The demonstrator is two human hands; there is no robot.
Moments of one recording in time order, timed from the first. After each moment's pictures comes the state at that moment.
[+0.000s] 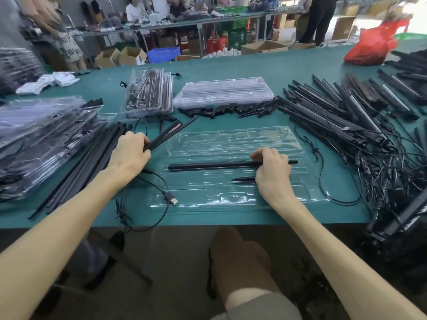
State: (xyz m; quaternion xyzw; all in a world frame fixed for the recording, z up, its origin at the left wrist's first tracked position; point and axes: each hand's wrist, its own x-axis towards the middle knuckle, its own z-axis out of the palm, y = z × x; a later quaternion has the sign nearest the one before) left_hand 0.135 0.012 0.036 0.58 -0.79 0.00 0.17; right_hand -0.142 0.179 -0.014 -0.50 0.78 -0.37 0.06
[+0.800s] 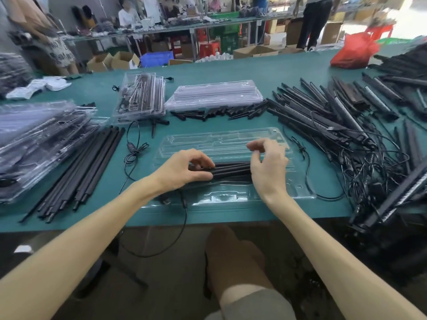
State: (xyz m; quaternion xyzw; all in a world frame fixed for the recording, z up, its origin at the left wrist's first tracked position) left_hand 0.051 0.080 0.029 0.31 -0.88 -0.31 0.17; right_hand -0.141 0.189 0.006 -0.45 0.70 -0.55 0.02
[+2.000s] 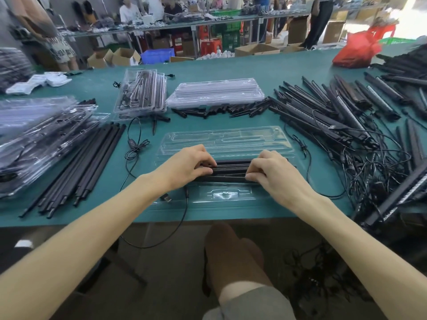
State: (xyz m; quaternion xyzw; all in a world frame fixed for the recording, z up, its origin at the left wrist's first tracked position) left_hand 0.042 0.078 0.025 0.28 -0.94 -0.16 0.12; right_hand -0.170 0.224 0.016 -0.68 0.69 -0.26 0.03
